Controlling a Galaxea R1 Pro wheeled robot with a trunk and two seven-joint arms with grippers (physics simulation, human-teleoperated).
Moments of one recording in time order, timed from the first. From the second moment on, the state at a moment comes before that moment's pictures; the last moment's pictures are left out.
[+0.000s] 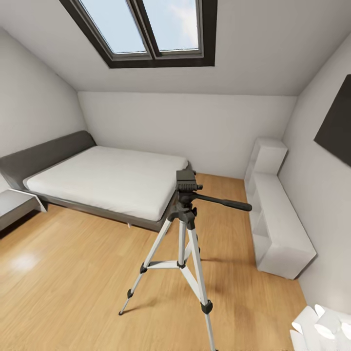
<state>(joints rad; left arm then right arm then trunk) -0.23 0.08 -0.41 0.00 0.76 -0.03 -0.11 -0.19 -0.01 -0.04 0.03 0.09 -0.09 -0.13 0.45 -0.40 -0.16</state>
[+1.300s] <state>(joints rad) -0.23 0.08 -0.42 0.00 0.76 -0.03 -0.11 -0.19 -0.01 -0.04 0.03 0.09 -0.09 -0.13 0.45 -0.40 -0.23</state>
